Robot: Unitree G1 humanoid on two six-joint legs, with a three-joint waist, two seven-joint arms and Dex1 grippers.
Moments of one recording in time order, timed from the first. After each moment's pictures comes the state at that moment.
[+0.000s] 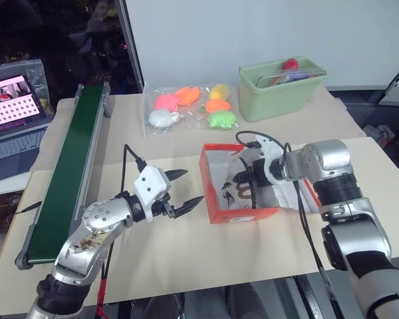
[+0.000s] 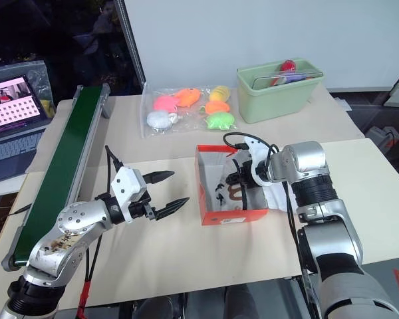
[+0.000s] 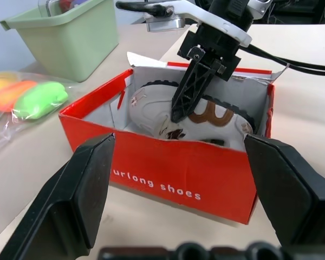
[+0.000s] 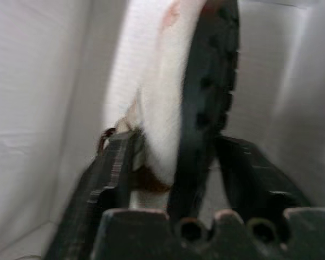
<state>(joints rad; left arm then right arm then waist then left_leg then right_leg) -0.18 0.56 -0.10 -0.50 -0.36 0.42 -0.67 -0.97 -0.49 0.15 0.42 0.49 1.34 0.48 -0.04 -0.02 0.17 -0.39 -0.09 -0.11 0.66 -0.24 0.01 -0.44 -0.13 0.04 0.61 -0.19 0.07</state>
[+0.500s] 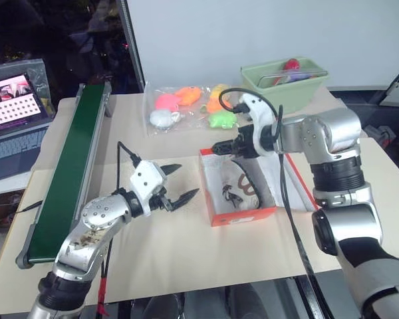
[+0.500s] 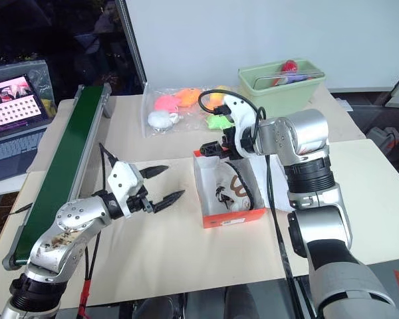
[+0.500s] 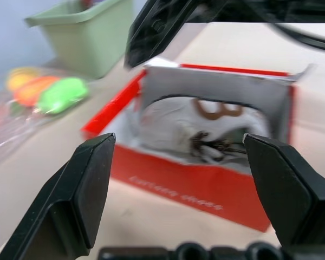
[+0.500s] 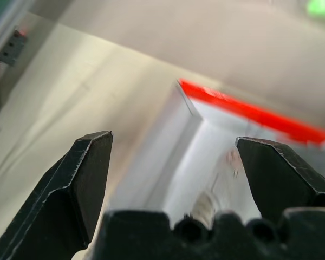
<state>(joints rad) -0.22 0.49 -0.02 -0.41 -0.33 0.41 -0.58 -1.09 -0.43 0.10 0.08 0.49 1.39 0.47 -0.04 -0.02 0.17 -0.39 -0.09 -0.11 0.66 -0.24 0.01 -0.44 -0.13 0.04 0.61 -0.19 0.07</state>
